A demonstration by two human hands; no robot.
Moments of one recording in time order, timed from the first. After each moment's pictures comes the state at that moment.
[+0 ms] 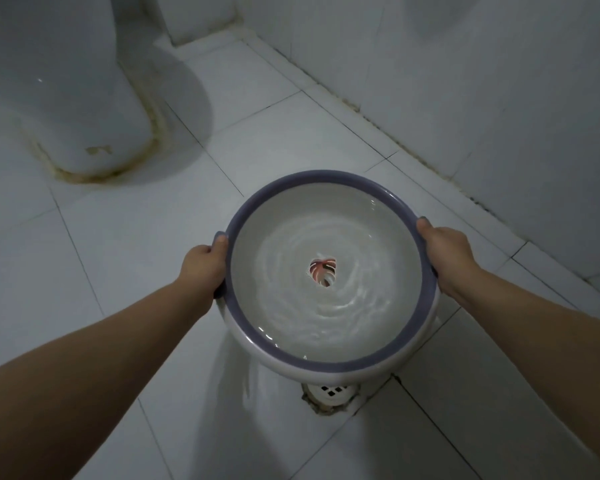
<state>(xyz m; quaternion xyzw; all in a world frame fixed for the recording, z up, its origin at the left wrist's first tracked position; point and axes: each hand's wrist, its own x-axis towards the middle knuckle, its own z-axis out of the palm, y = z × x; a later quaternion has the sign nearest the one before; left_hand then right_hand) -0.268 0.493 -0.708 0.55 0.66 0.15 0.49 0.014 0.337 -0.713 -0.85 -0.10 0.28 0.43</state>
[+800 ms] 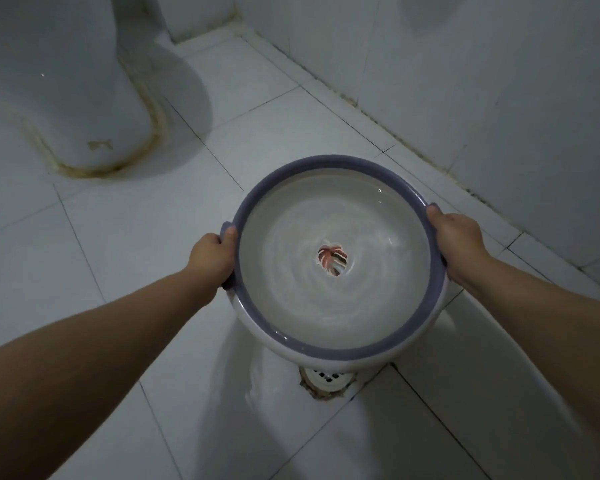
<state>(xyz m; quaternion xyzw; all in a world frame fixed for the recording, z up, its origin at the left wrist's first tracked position) -0.260 0.481 -0.702 0.62 0.64 0.09 0.45 0.024 0.323 -0.707 -0.85 -0.11 0.24 0.46</state>
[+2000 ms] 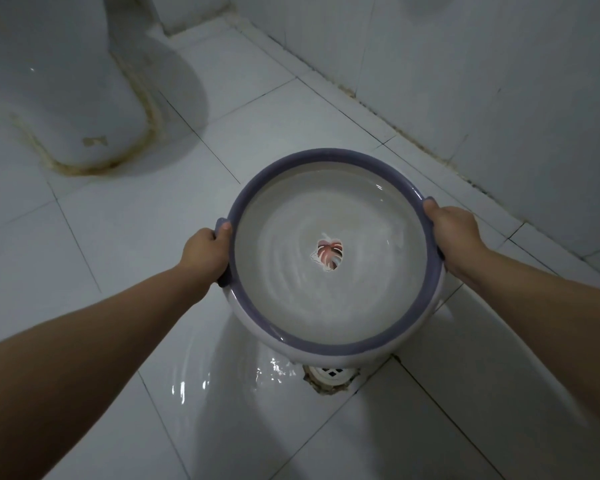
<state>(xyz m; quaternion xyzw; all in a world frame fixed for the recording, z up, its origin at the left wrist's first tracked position) -0.269 0.486 -0.698 0.64 0.63 0.08 0.44 0.018 0.326 -0.709 -0.85 -0.12 0.25 0.46</state>
